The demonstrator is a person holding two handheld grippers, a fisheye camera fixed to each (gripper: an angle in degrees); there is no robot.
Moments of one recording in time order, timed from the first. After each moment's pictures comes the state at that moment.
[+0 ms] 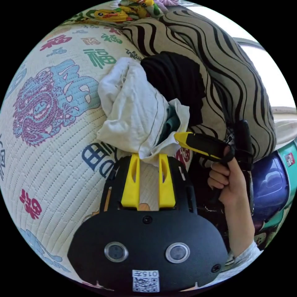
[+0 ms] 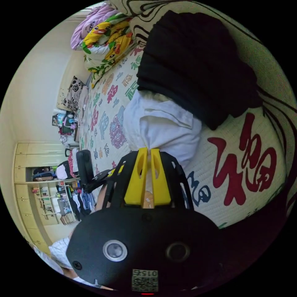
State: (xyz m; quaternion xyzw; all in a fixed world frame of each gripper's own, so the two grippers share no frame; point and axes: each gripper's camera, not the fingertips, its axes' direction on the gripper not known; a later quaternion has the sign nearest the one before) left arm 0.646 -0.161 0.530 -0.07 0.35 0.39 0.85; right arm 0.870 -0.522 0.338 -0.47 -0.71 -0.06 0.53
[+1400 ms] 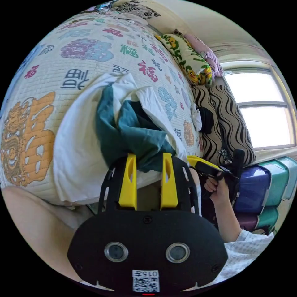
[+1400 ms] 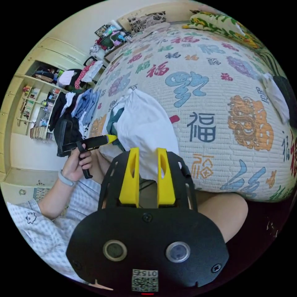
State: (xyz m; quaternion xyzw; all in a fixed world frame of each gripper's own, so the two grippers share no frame) left arm 0.067 -0.064 0.515 0.02 0.36 0.14 0.92; right arm 0.957 -0.330 0.141 -0.32 -0.76 -0.36 0.44
